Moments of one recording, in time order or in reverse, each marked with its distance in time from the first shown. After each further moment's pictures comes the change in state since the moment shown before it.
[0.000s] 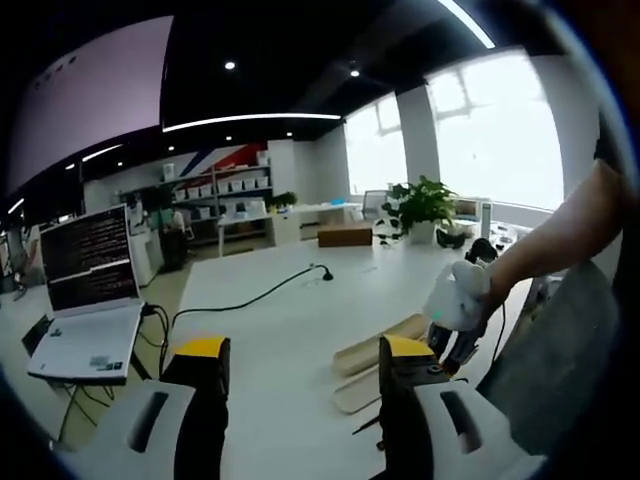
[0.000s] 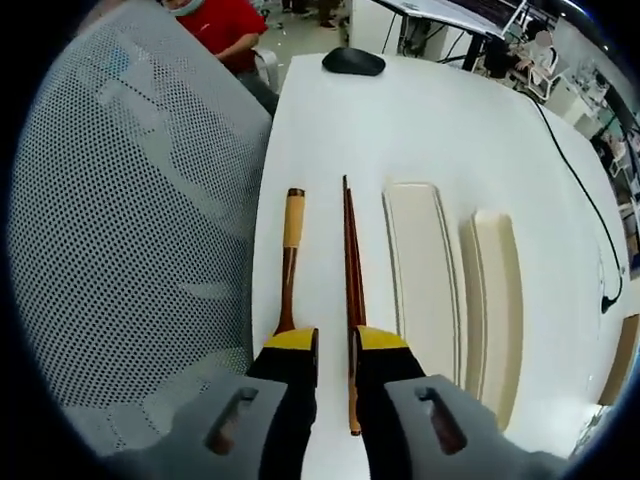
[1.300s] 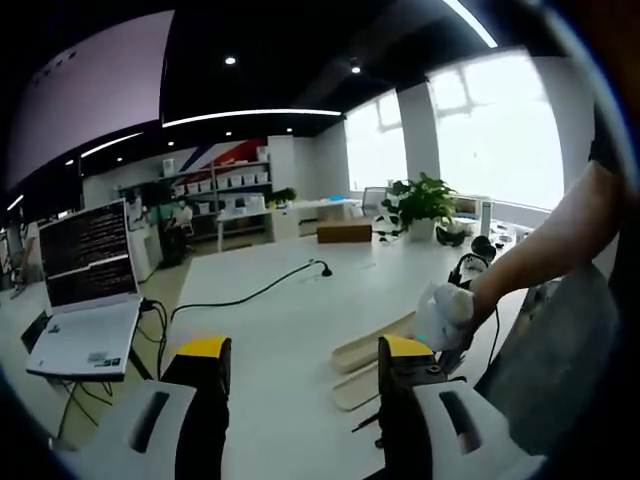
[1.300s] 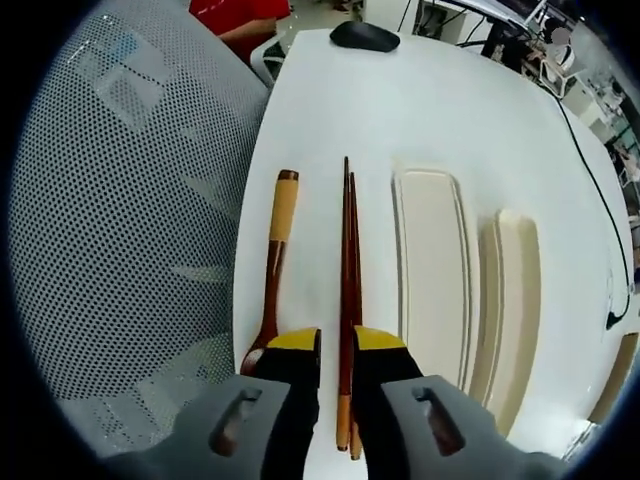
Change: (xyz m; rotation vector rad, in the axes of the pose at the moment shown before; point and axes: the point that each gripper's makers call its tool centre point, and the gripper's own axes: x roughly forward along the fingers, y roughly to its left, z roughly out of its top) left arm 0.000 0.000 -0.002 -0.009 0.015 -0.007; right arm 0.024 -0.005 -0.004 -0.053 0.081 0.020
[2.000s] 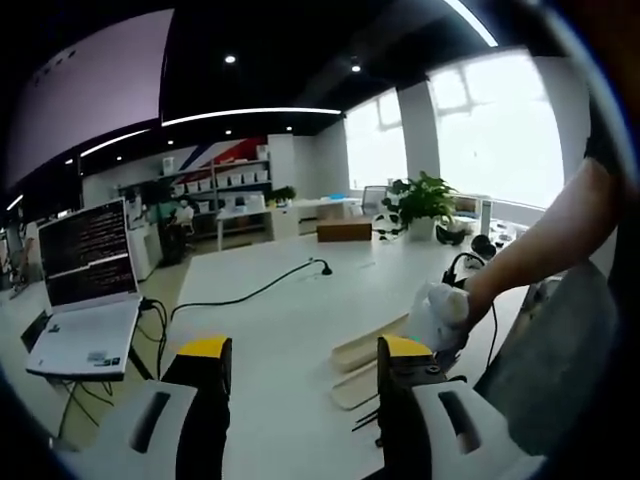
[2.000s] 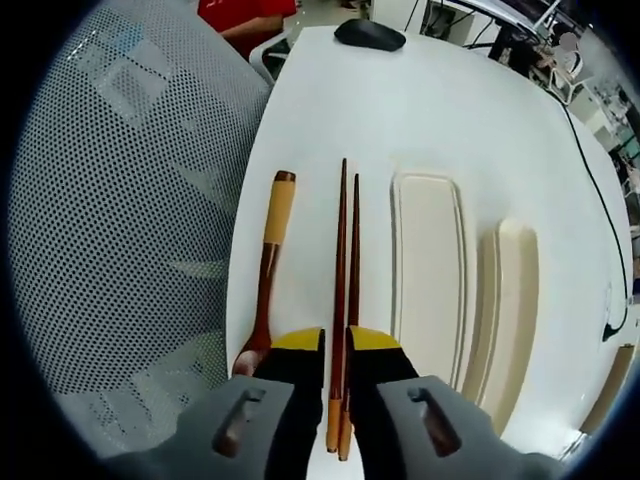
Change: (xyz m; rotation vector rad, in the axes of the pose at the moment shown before) left arm 0.001 0.001 -0.001 -0.001 0.006 -0.001; right arm 0.000 -0.006 0.003 -0.037 0.016 0.006
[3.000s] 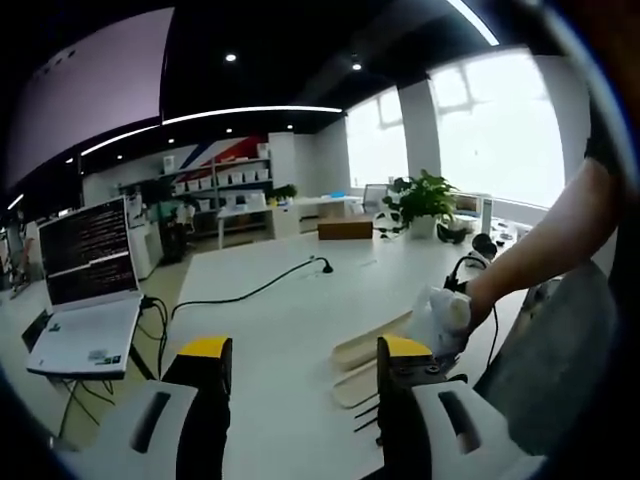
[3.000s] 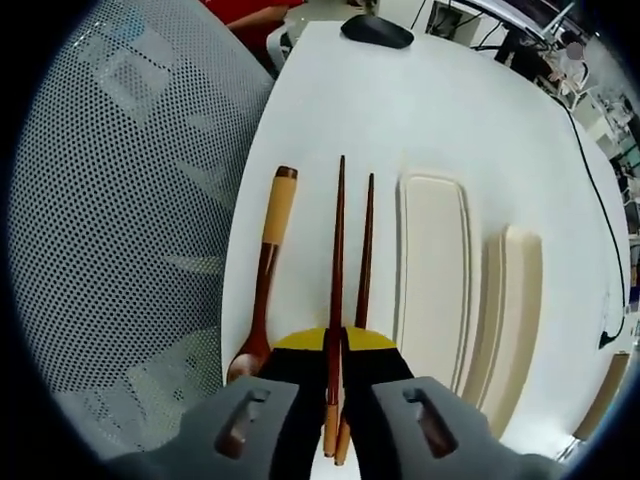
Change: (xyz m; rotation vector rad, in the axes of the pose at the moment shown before) left arm 0.001 0.001 -0.002 0.001 0.009 0.004; right arm 0.007 -0.001 0.000 -0.016 0.000 -0.013
